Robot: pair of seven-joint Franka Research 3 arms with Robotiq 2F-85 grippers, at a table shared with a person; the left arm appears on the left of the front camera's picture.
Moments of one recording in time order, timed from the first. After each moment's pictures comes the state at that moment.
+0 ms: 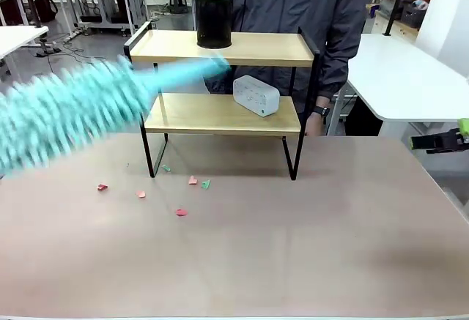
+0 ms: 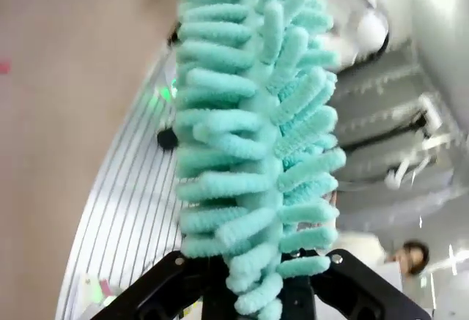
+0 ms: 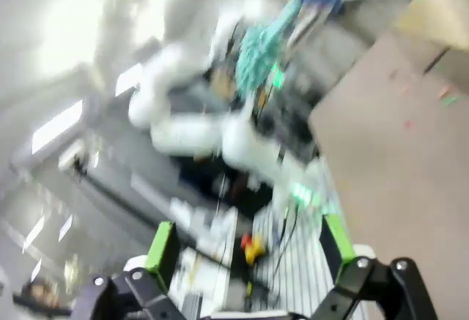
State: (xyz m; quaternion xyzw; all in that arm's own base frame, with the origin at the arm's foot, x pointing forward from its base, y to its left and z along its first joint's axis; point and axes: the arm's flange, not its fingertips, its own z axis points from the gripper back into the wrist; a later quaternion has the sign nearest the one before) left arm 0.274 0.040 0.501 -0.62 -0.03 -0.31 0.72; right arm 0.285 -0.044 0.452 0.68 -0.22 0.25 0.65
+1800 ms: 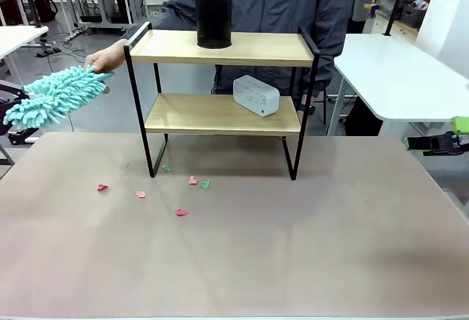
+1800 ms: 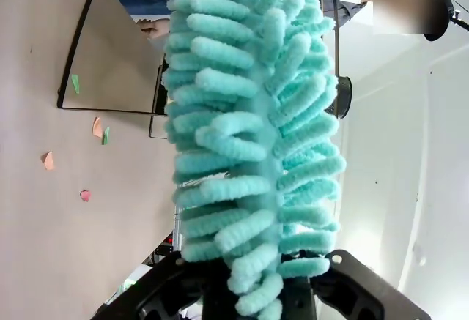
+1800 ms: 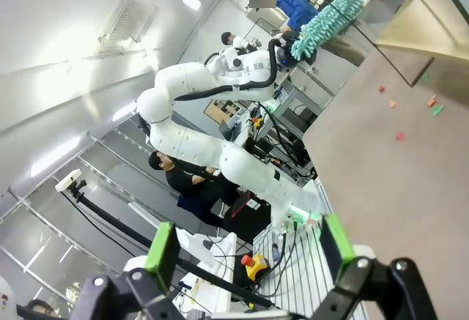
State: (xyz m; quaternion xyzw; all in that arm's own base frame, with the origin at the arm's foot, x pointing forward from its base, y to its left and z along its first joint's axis) left arm 0.396 0.097 0.401 -0.70 -0.13 0.19 0.68; right arm 0.284 -0.040 0.450 0.68 -0.22 0.24 0.65
